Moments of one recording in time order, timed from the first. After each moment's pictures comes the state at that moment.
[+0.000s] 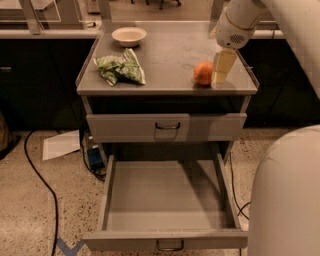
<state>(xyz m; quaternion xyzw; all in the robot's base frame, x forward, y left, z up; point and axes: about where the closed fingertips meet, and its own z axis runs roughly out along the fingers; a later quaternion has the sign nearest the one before) 0.712 -0.168 0.914 -0.67 0.71 -0.05 0.20</state>
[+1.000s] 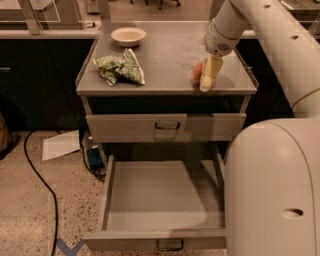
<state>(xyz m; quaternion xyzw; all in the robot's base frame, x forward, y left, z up) 0.752 -0.147 0.877 -0.68 0.70 -0.02 0.22</state>
